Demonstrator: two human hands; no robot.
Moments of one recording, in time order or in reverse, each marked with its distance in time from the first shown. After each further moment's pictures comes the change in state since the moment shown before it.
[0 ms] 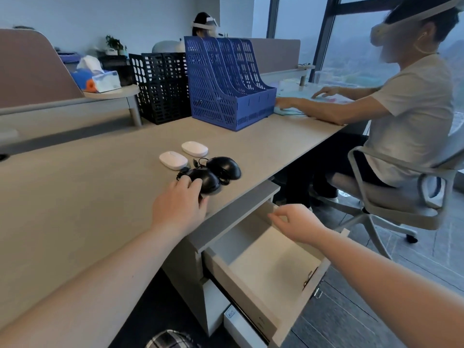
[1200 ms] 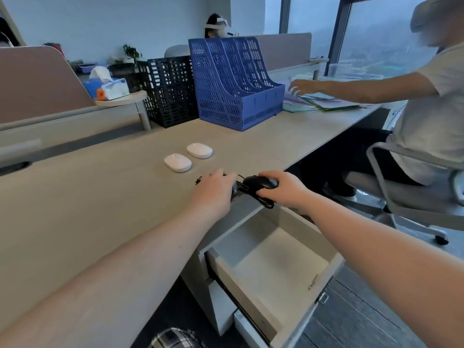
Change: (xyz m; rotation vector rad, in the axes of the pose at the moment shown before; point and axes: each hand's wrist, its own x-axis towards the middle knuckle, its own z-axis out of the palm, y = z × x) left_hand 0.036 0.063 -0.005 -0.078 -0.209 0.078; right_hand 0.054 -0.019 -0.034 0.398 0.058 0.048
